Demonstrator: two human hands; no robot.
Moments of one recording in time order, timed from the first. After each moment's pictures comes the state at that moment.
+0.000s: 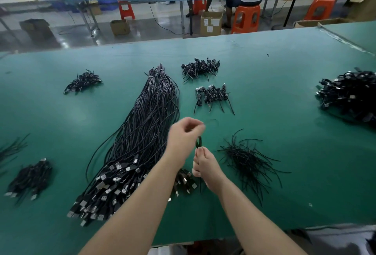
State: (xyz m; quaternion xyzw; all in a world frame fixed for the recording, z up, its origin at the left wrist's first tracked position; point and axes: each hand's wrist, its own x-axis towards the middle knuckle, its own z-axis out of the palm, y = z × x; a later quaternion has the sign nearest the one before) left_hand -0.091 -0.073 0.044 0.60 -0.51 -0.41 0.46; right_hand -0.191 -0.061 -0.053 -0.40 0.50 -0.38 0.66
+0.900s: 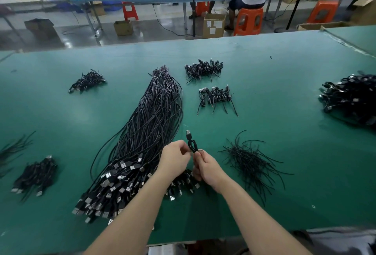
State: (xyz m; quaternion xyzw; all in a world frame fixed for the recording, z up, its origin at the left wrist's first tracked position) left_hand -0.056 -0.054 -0.006 0.72 -0.58 -0.28 0.26; right_hand -0.190 -0.052 -0.042 -0.50 0.49 -0.32 0.64
